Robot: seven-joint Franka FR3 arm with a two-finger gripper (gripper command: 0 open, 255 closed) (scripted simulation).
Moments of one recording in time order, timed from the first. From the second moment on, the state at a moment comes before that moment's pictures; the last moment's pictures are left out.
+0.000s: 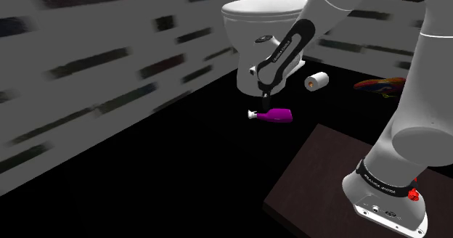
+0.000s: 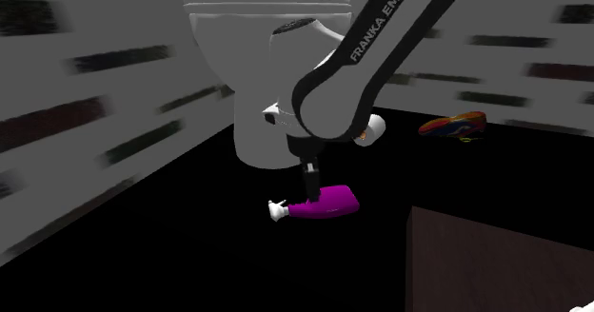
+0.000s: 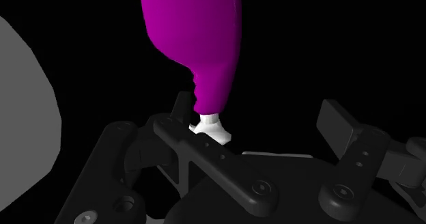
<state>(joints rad) -0.05 0.23 -0.19 -2.36 -0.22 2.55 -0.51</state>
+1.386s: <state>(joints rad) -0.12 0.62 -0.16 -2.15 -0.20 2.71 -0.64</state>
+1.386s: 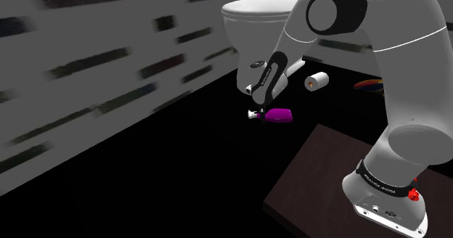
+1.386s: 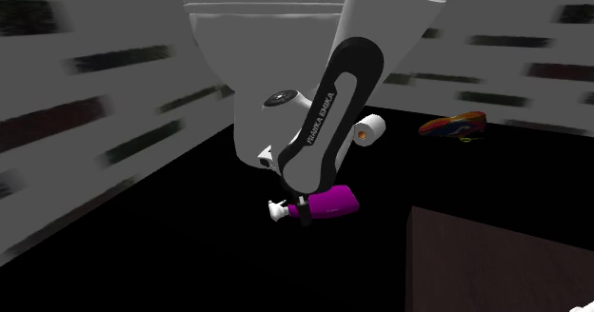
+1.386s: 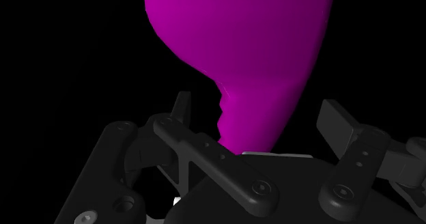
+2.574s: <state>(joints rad) -0.12 0.54 -0.16 -2.17 -0.20 2.66 -0.65</state>
